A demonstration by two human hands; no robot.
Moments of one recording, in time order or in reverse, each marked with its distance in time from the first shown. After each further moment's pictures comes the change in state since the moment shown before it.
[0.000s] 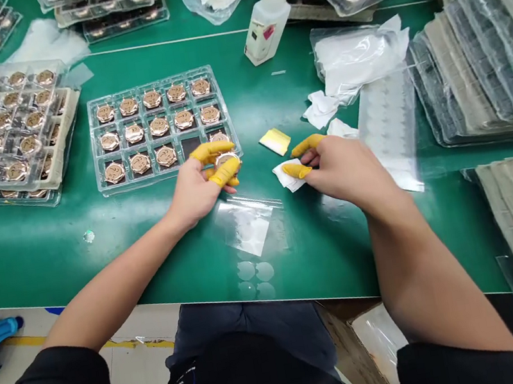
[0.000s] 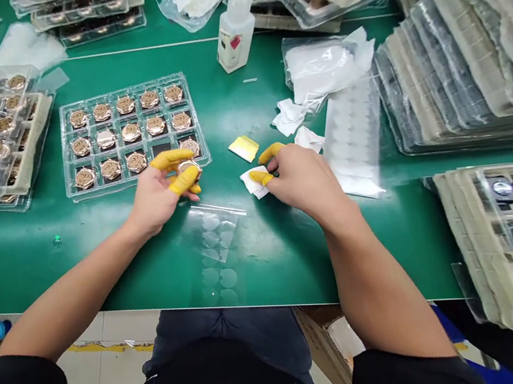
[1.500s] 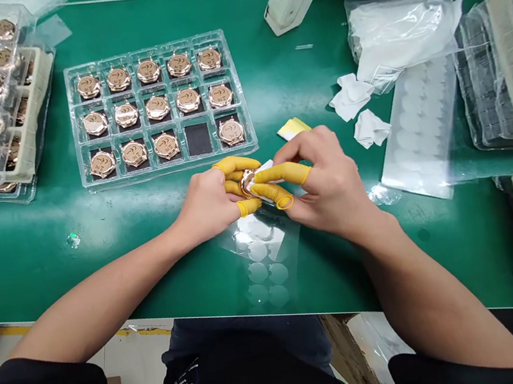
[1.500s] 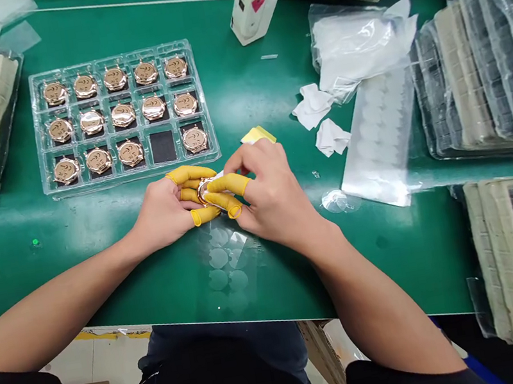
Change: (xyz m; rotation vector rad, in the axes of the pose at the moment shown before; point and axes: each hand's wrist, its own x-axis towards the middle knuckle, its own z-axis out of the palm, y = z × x) left_hand -0.010 -0.018 -0.001 0.101 -0.150 -0.066; right_hand -0.009 -0.044 0.044 0.016 0.281 -0.774
